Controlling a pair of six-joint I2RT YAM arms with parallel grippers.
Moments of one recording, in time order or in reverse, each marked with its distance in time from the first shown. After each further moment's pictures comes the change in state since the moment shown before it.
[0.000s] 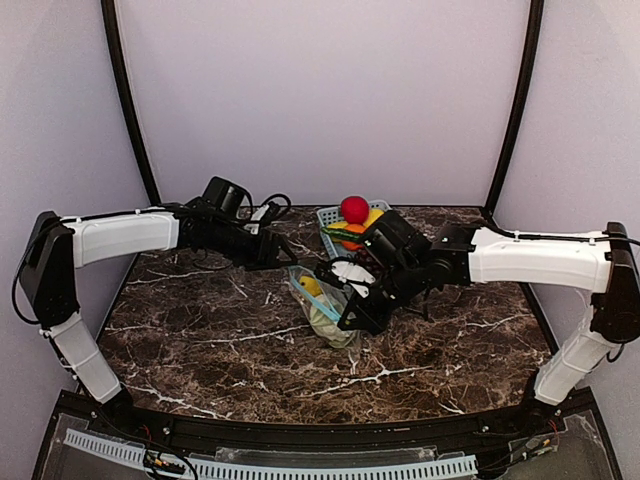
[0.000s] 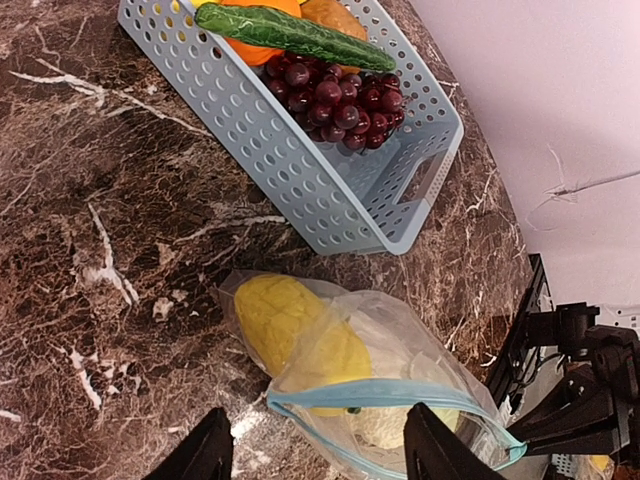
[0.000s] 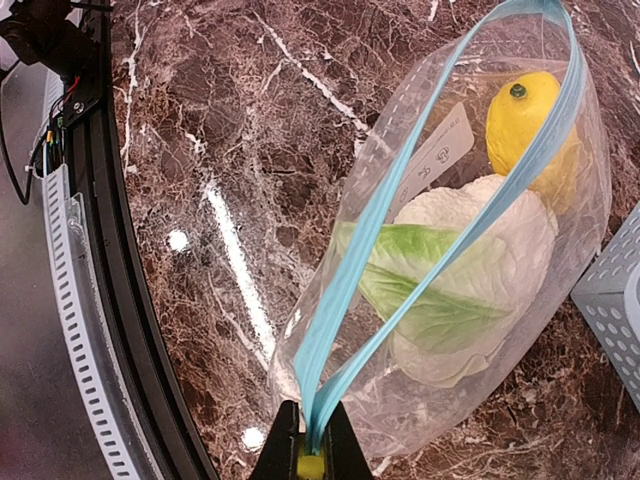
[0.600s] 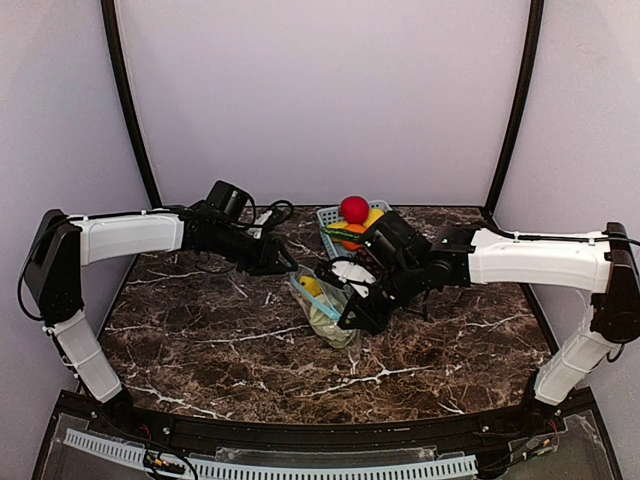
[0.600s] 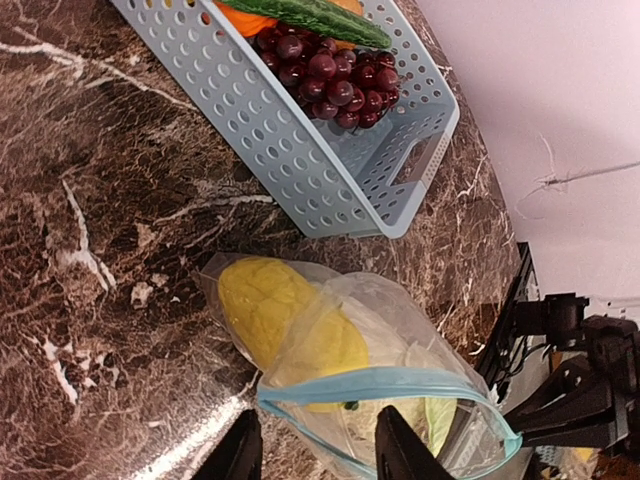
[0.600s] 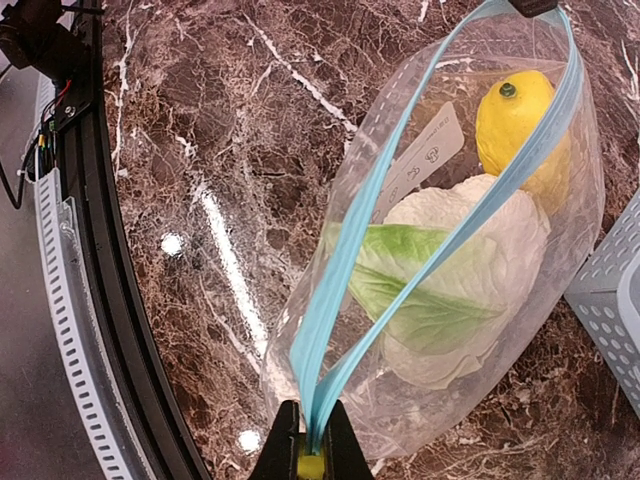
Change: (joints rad) left arm 0.000 0.034 0.001 0.000 0.061 -0.021; right arm 0.000 -0.001 -0.008 0.014 0.019 0.003
